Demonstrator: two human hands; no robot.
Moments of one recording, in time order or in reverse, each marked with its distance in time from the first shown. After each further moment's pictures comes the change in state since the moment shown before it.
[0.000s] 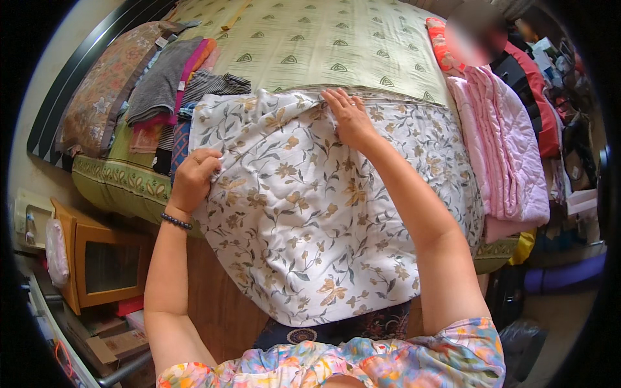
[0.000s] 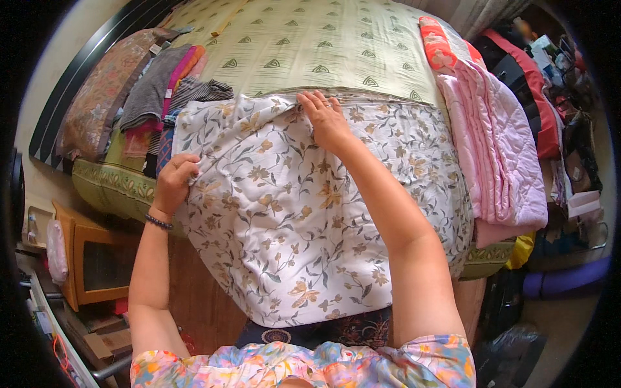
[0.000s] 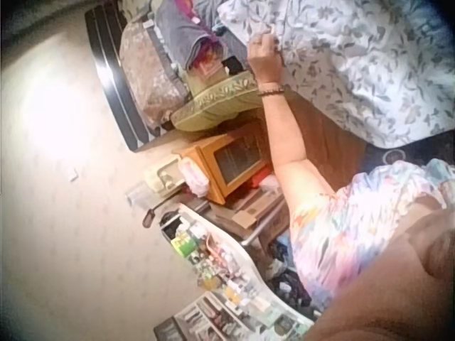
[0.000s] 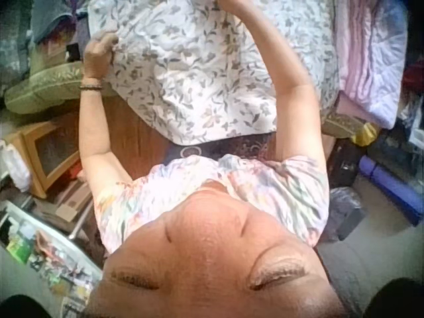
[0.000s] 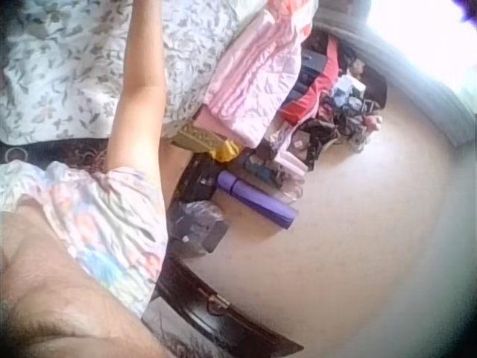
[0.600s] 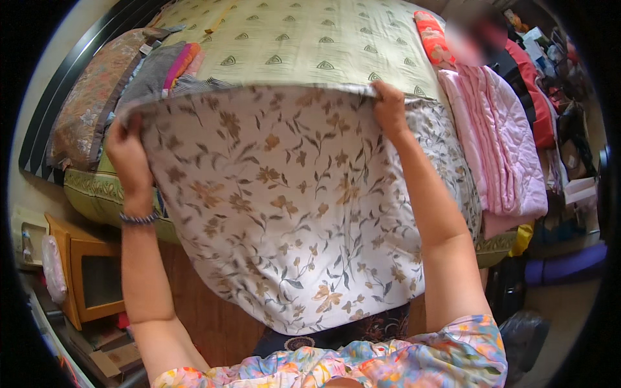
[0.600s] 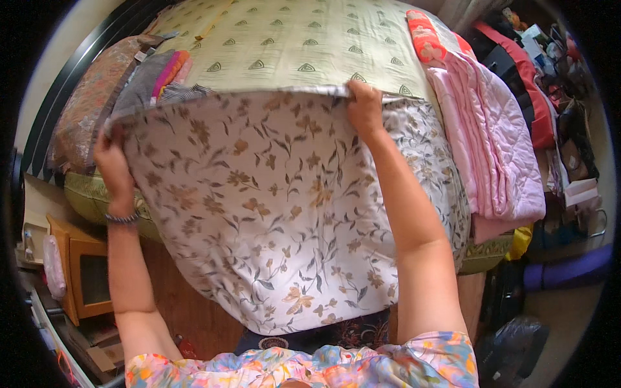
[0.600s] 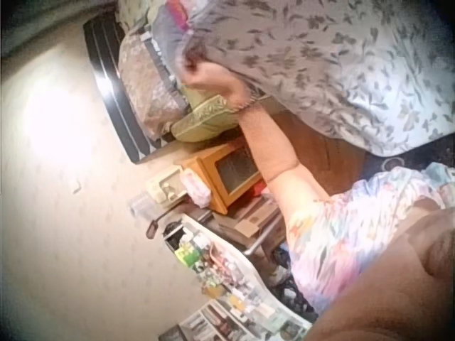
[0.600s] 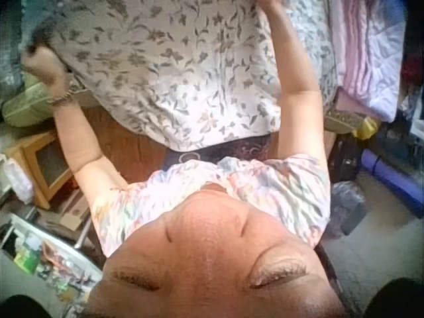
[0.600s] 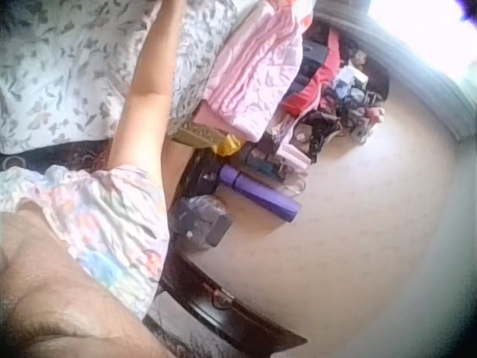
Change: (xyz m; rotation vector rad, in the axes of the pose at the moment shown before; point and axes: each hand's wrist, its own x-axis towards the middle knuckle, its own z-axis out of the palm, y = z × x) left_hand 0.064 -0.024 -0.040 -0.377 0.693 -0.559; right_hand -0.015 0.094 -0.031 0.230 0.646 0.088
